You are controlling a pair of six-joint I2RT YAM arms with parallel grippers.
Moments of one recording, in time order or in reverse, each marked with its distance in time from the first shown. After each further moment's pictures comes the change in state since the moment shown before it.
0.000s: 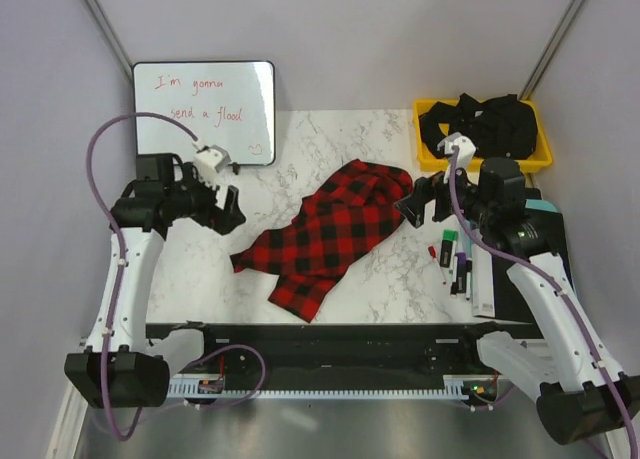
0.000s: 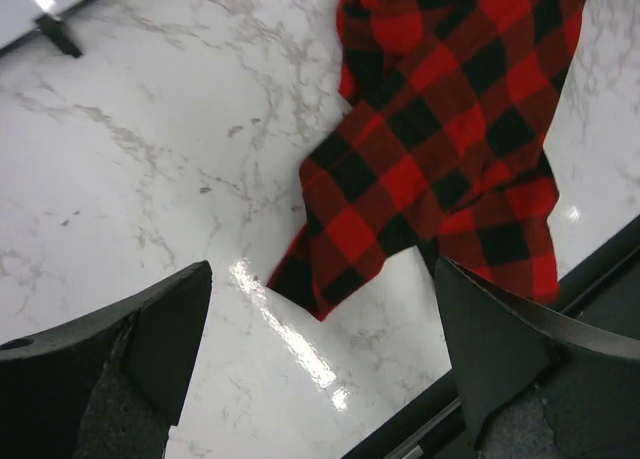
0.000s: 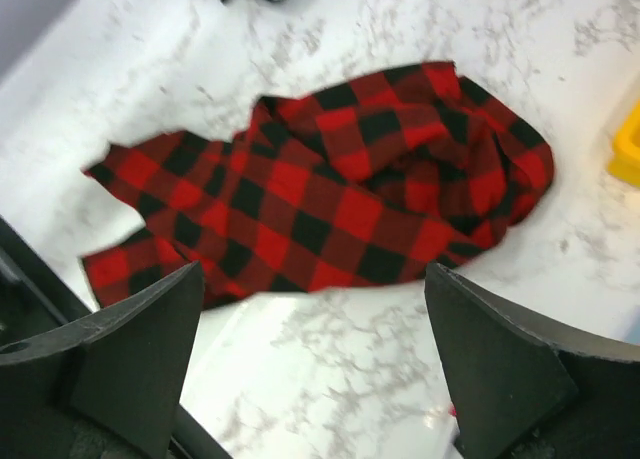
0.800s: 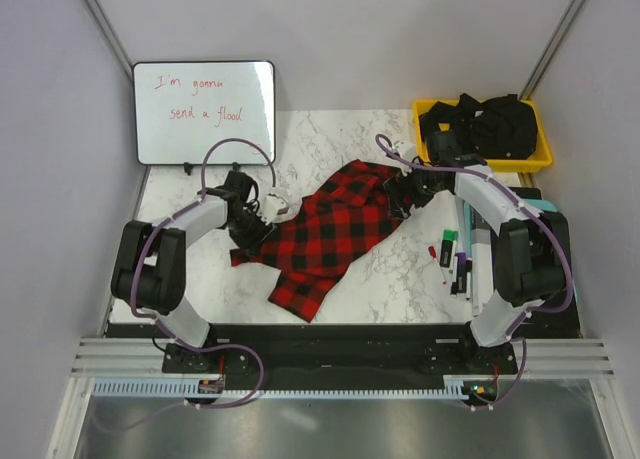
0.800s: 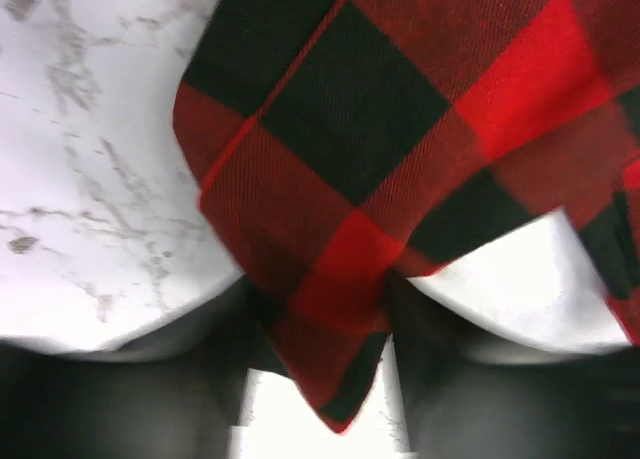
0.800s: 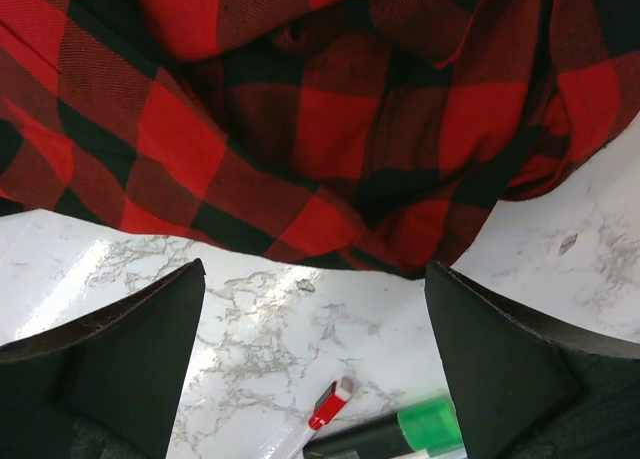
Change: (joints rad) left arm -0.303 0.546 -0.251 0.221 -0.308 0.240; right arm -0.053 0.720 0.222 -0.211 0.010 -0.529
